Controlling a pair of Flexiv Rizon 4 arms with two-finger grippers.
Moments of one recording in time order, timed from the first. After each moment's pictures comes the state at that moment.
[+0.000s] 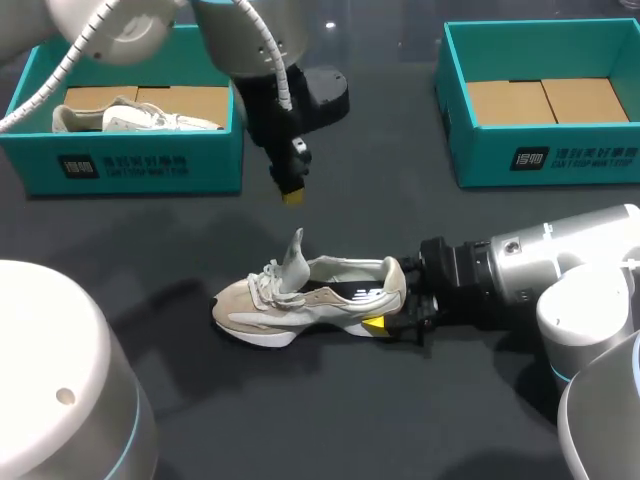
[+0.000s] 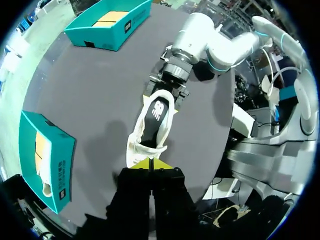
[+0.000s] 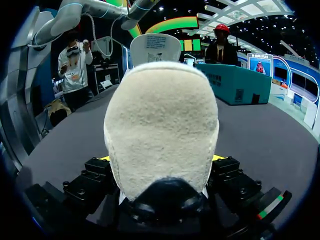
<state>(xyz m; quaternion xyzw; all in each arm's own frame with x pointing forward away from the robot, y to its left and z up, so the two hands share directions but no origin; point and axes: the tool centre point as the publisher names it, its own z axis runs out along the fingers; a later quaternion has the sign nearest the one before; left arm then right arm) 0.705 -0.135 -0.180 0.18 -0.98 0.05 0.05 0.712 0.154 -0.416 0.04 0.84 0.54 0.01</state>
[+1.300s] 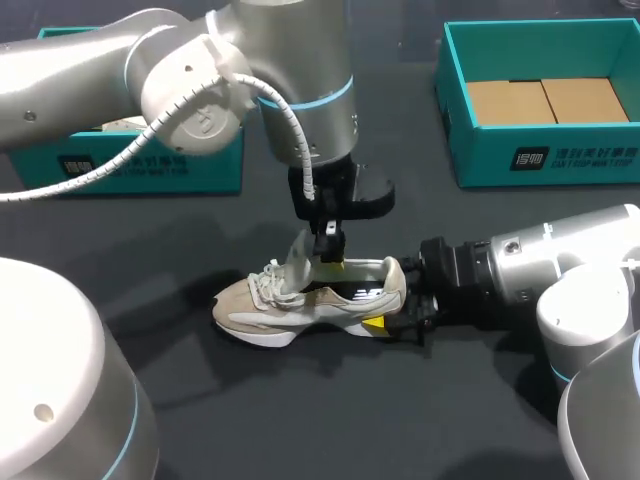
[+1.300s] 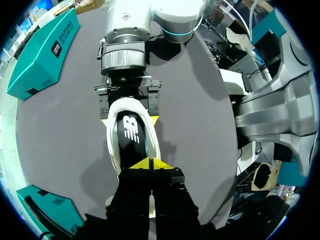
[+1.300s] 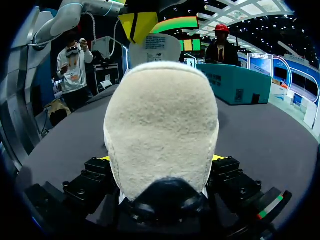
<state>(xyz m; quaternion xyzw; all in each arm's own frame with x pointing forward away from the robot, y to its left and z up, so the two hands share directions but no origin) 0.686 -0.188 -0.288 -0.06 -0.99 0.07 0.07 0.712 0.154 -0.416 0.04 0.84 0.54 0.01</state>
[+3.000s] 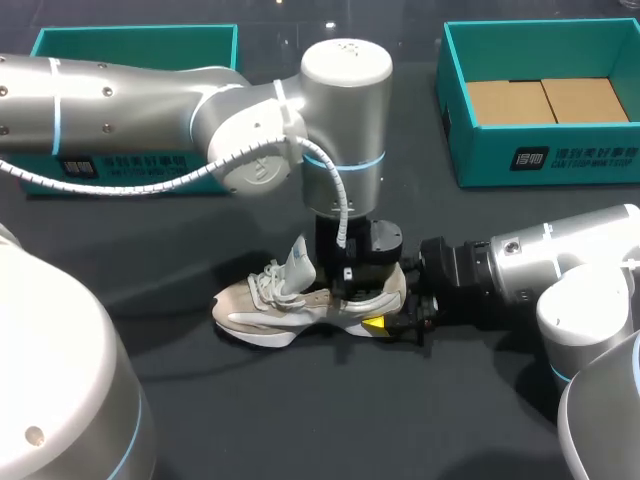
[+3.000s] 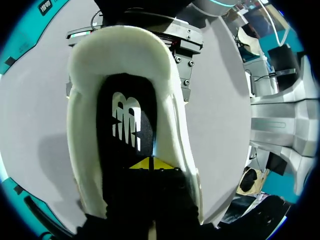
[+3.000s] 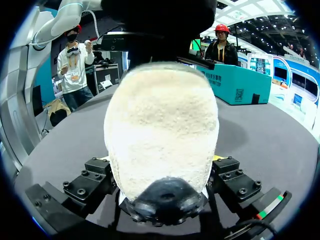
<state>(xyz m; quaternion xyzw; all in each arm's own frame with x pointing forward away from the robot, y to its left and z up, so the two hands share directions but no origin) 0.682 -0.184 -0.390 0.00 -0.99 -0.01 0.12 0.712 0.154 -0.416 0.04 0.84 0.54 0.01</state>
